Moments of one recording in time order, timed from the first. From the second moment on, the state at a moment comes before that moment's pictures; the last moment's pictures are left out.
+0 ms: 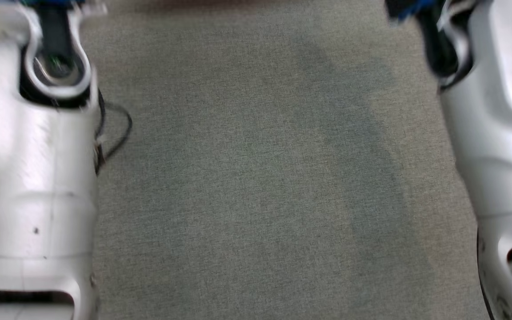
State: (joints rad) left arm -1.05 0.09 -0.07 0.47 -1.13 -0.03 -0.10; right arm -1.22 -0.10 0.19 0.66 0.33 0.13 -0.15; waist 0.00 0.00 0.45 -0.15
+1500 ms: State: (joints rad) left arm 0.02 0.36 -0.35 -0.31 -1.24 0.22 0.47; right arm -0.15 -0.34 0.01 -0.35 0.44 0.13 0.83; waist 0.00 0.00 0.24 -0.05
